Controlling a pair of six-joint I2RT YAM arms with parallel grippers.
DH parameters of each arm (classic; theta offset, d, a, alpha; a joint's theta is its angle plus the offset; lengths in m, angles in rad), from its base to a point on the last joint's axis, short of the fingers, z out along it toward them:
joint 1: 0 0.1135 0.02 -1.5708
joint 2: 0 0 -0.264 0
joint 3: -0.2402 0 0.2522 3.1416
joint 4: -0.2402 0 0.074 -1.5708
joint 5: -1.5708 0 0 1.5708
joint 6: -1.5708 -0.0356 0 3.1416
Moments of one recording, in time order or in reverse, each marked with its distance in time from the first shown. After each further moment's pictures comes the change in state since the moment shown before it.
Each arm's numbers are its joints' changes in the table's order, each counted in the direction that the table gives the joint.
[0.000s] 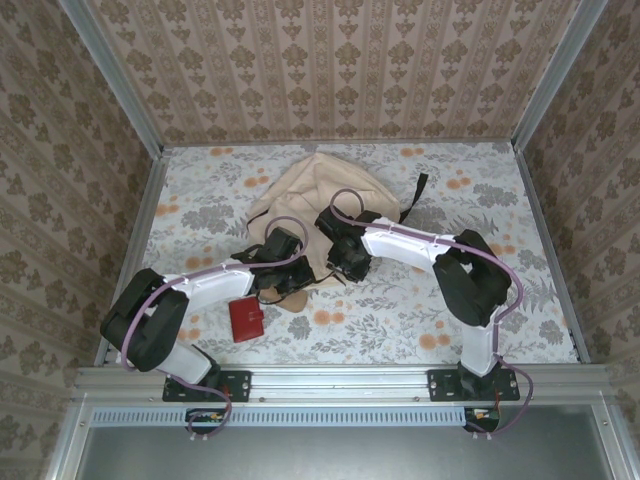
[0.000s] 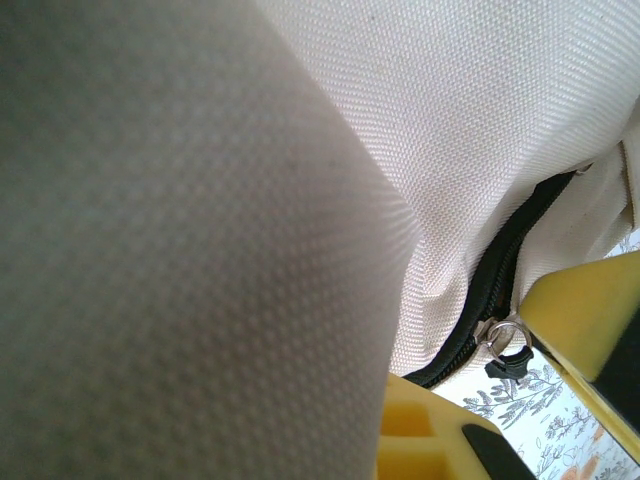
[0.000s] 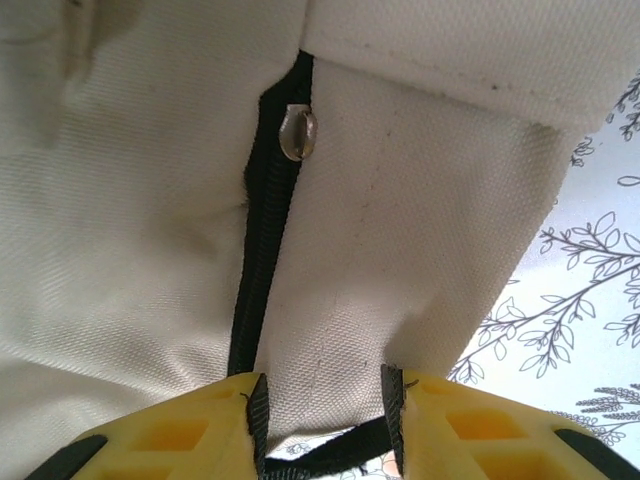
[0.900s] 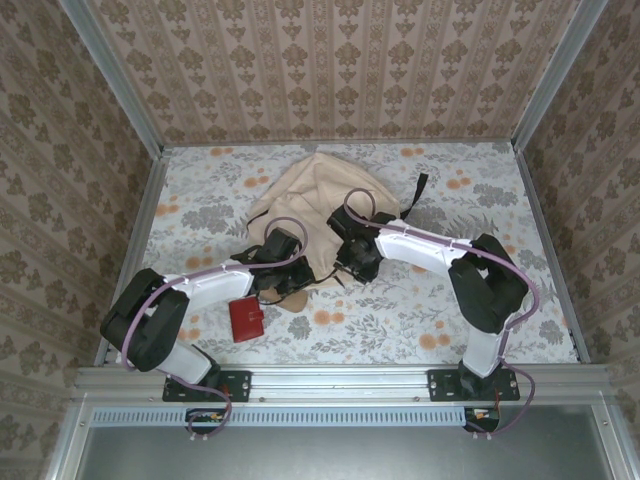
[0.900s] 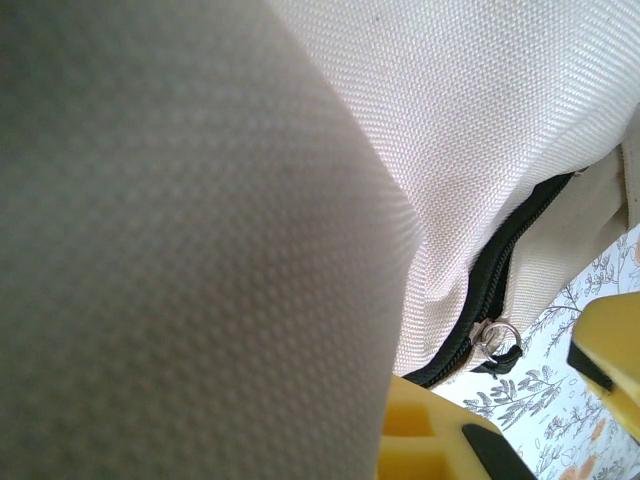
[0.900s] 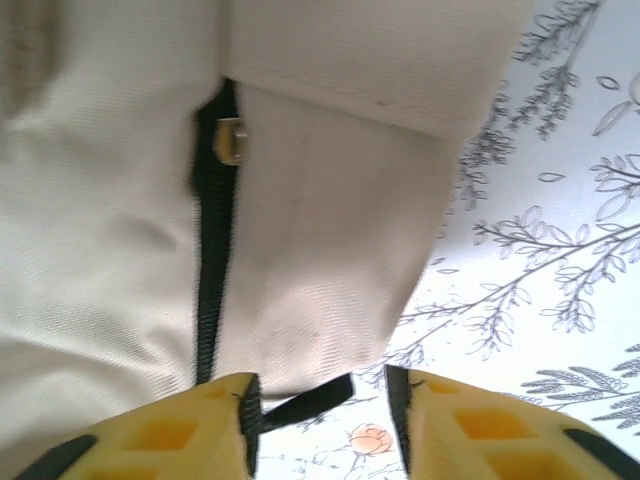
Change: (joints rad) left arm 0.005 0.000 0.011 0.017 -0.004 0.000; right arm -0.034 -0.098 0.094 0.050 0.033 0.019
